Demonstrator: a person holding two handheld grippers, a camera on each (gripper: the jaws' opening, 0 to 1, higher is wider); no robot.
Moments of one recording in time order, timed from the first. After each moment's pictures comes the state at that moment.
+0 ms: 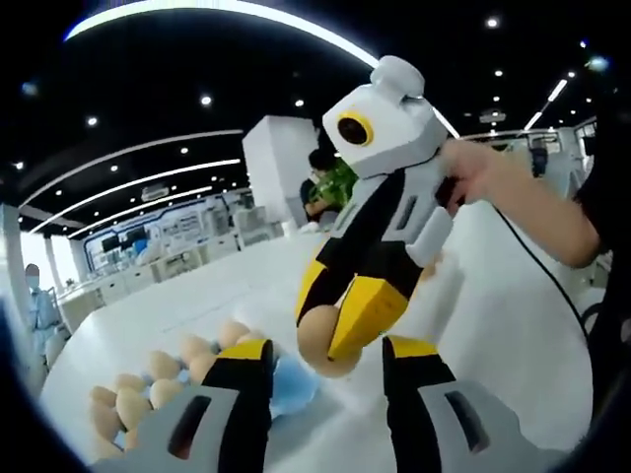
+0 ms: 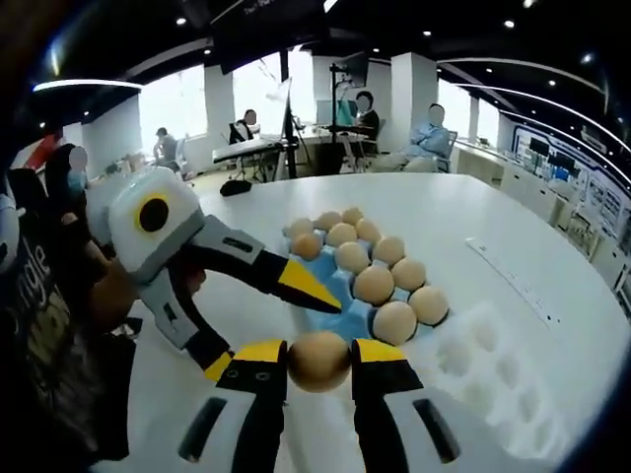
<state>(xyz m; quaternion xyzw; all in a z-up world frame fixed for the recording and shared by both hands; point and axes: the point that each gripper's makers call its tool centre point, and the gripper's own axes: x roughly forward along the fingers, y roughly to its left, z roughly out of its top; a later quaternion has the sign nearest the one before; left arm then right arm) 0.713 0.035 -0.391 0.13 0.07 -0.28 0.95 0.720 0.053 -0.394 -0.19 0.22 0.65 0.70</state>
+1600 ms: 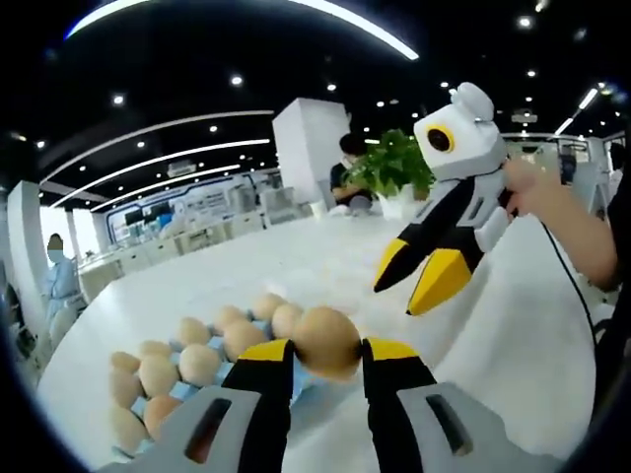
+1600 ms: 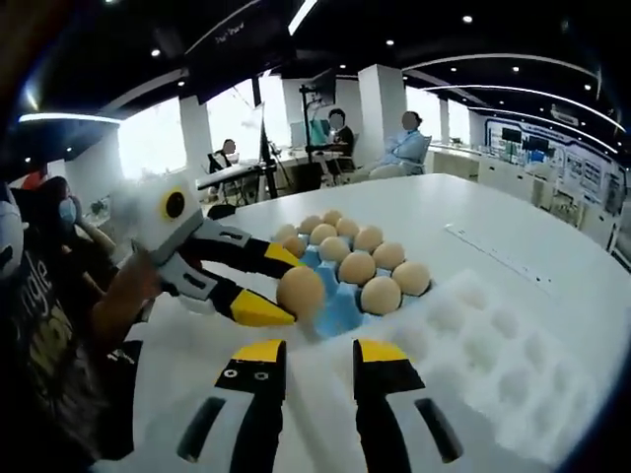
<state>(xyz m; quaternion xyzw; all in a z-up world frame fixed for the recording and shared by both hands) 0.710 0.076 -0.399 0.10 0.11 -0.21 0.97 0.714 0.017 -0.400 -0.11 0.22 0.62 0.75</state>
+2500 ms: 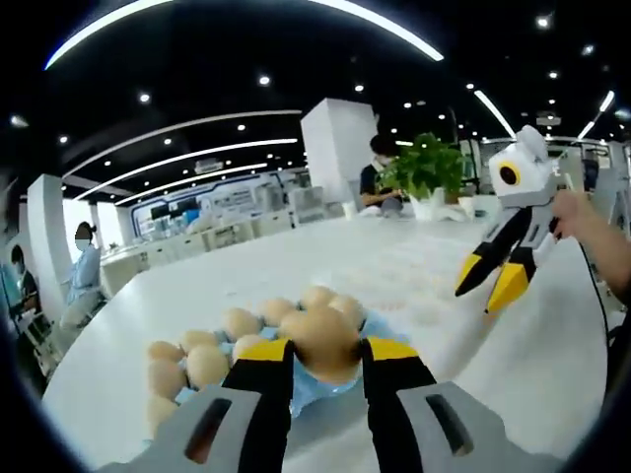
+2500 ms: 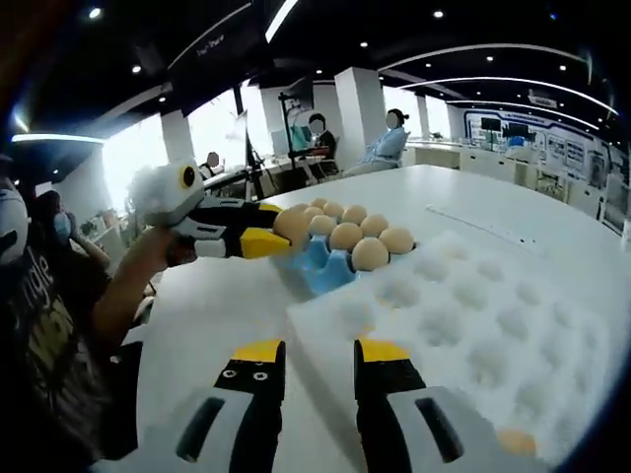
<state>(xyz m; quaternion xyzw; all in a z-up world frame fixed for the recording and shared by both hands) 0.717 0.124 -0.393 0.09 0.10 -0.15 0.98 0.706 -0.013 -0.421 -0.08 0.23 0.59 0.77</state>
